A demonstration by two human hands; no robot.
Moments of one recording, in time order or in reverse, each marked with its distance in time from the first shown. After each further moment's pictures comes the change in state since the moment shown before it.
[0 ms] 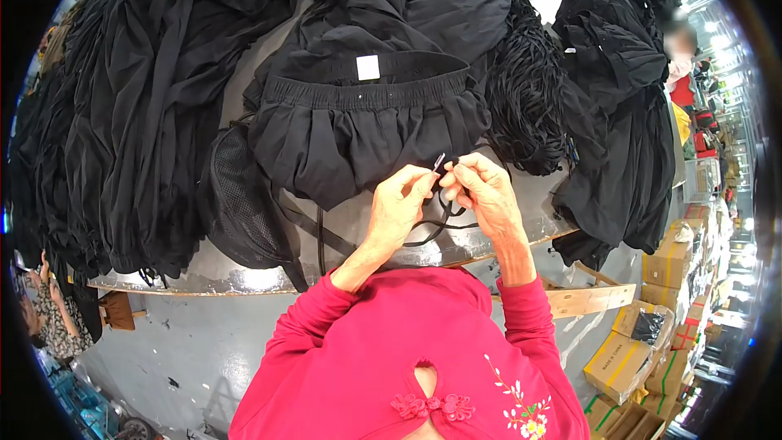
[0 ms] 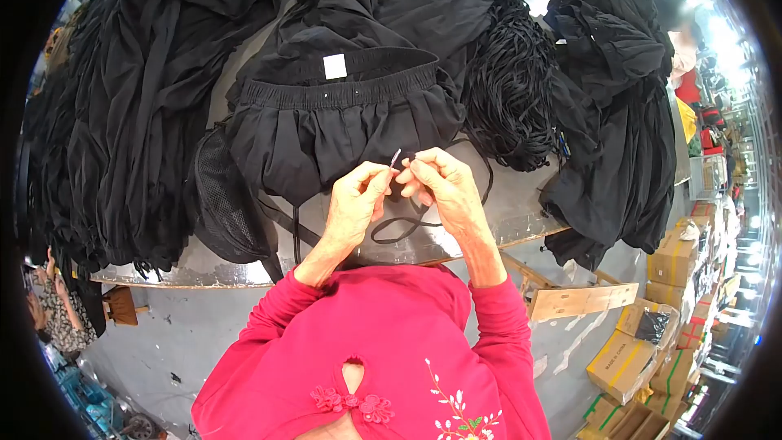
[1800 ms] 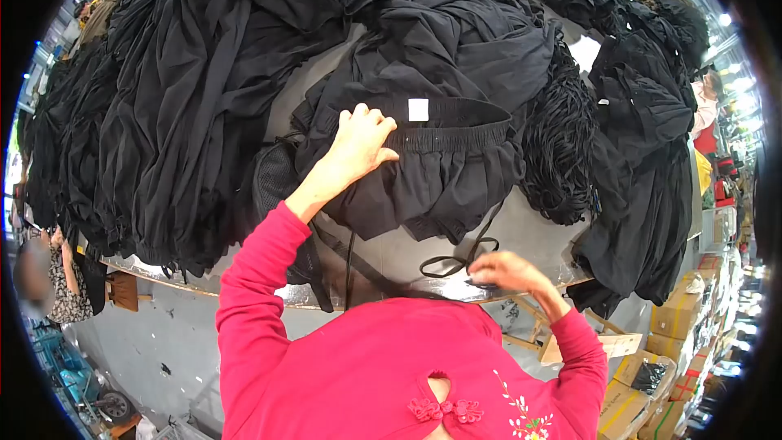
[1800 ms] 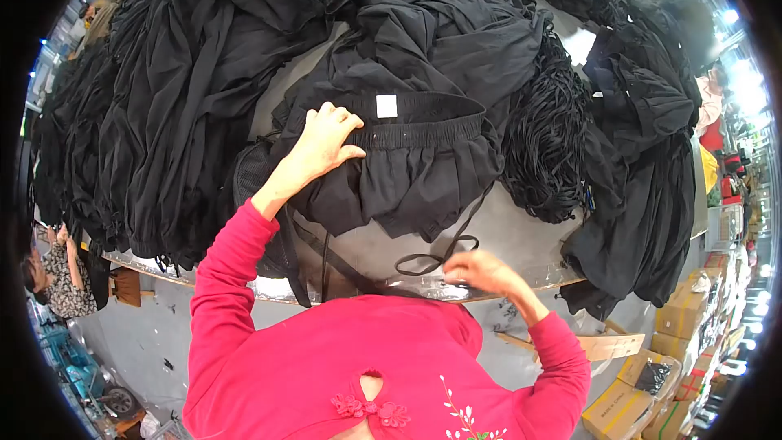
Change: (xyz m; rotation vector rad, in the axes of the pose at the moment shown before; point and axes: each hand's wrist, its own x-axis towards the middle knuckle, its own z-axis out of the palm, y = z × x) left_hand 0.092 0.091 -0.117 1.635 -0.049 0.813; right_hand -0.017 0.020 -0.044 -0.942 -0.538 0.294
